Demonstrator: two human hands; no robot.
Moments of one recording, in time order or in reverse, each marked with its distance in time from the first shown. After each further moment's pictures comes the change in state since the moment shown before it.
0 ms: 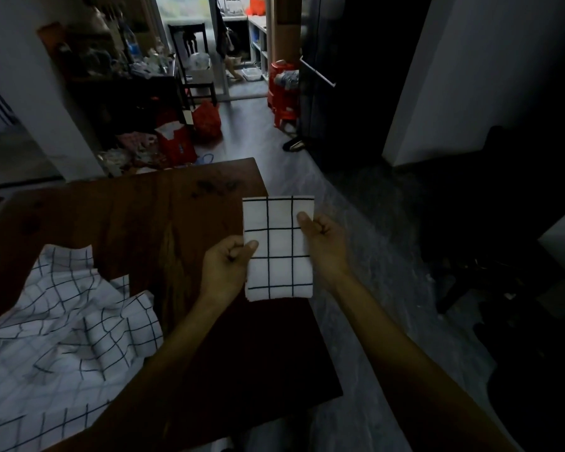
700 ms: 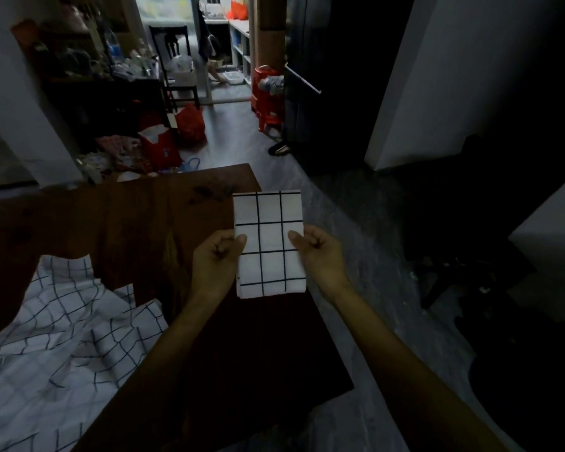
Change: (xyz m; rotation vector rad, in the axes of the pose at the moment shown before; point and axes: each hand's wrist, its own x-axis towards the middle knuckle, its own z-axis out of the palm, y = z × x) left_hand 0.015 0.004 -0.058 -0.090 0.055 0.029; right_hand -0.024 -0.002 0.044 -0.095 0.017 0.003
